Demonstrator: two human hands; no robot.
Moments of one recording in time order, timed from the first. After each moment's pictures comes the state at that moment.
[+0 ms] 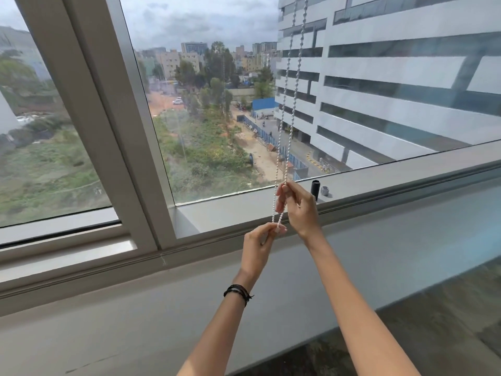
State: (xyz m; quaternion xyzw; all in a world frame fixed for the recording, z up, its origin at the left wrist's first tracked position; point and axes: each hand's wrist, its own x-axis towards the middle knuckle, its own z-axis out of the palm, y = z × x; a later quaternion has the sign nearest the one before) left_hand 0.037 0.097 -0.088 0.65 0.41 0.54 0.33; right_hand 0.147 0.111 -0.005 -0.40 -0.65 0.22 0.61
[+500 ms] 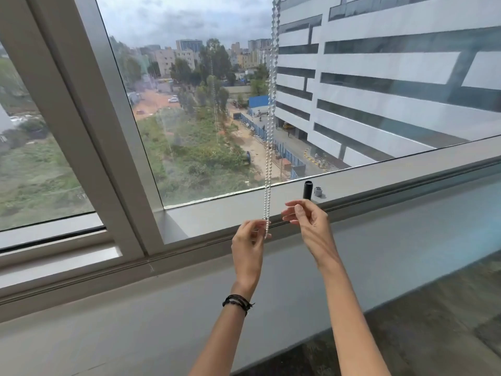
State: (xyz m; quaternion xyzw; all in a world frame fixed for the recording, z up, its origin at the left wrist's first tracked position) left_hand 0.052 0.095 -0.076 0.57 0.49 0.60 0.26; right_hand 0.185 0.092 -0.031 -0.43 -0.56 0.35 0.62
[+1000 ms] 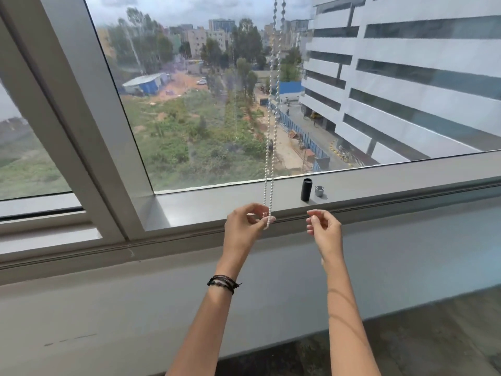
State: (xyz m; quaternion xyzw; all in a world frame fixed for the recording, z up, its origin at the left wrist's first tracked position) left_hand 0.081 0.123 -0.049 0.58 0.56 0.51 0.30; right_hand 0.258 0.162 -0.099 -0.56 -0.46 0.36 0.59
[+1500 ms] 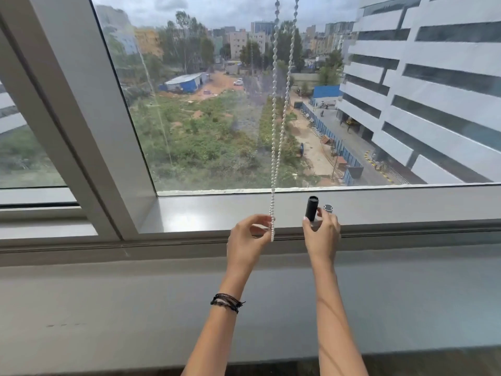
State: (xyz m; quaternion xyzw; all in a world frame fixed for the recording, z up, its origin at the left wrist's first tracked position) left_hand 0.120 0.142 -0.052 0.52 0.62 0.52 0.26; right_hand 0.259 0.227 -0.092 -0.64 -0.56 0.18 0.49
